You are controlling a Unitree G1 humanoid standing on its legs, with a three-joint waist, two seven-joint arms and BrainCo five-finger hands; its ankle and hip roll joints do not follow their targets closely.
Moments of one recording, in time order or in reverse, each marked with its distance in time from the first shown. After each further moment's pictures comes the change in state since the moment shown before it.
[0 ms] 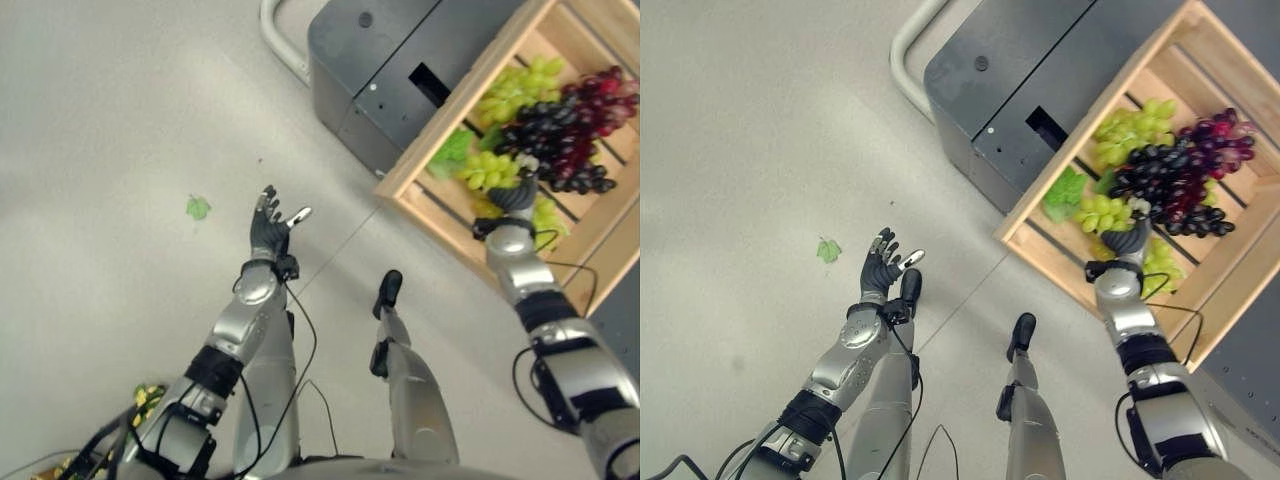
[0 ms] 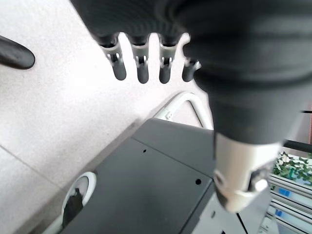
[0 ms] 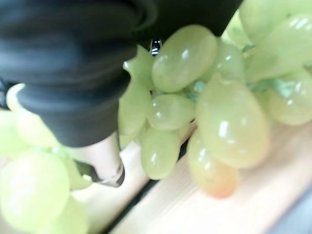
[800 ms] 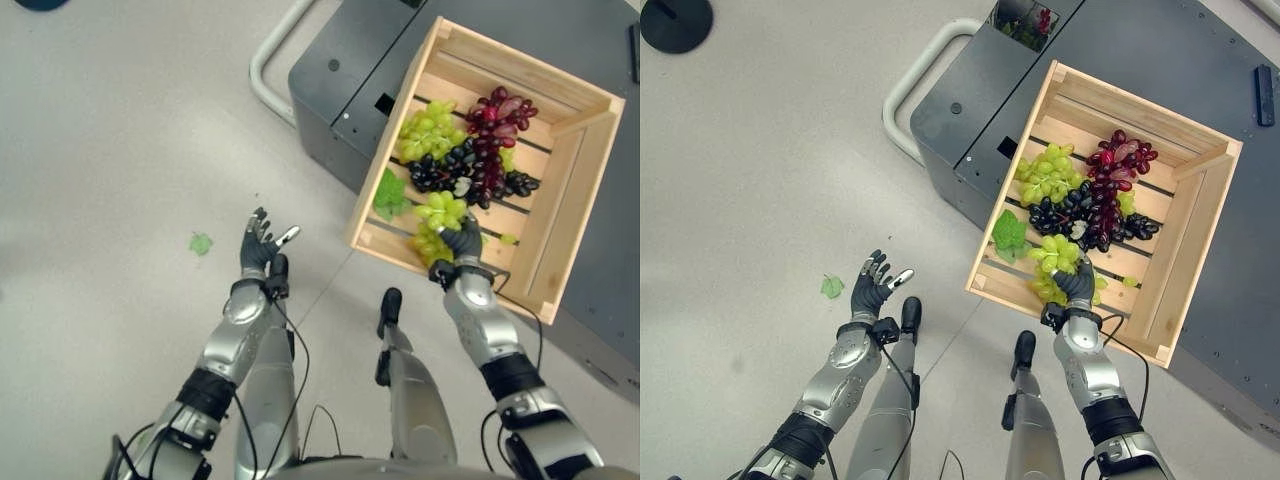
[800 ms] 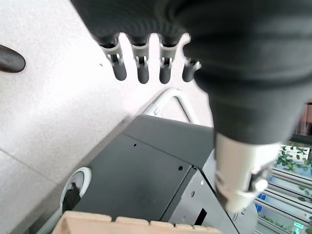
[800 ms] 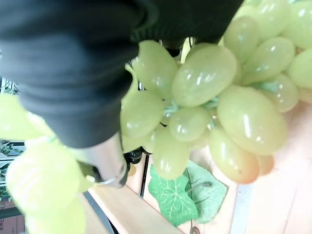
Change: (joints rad) left arm 0.098 0.006 0.051 -0.007 0.003 0.002 -0.062; right arm 0.244 0.148 -0.025 -0.234 0.175 -0.067 0.161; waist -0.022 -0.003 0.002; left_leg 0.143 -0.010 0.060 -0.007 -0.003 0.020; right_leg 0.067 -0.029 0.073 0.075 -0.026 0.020
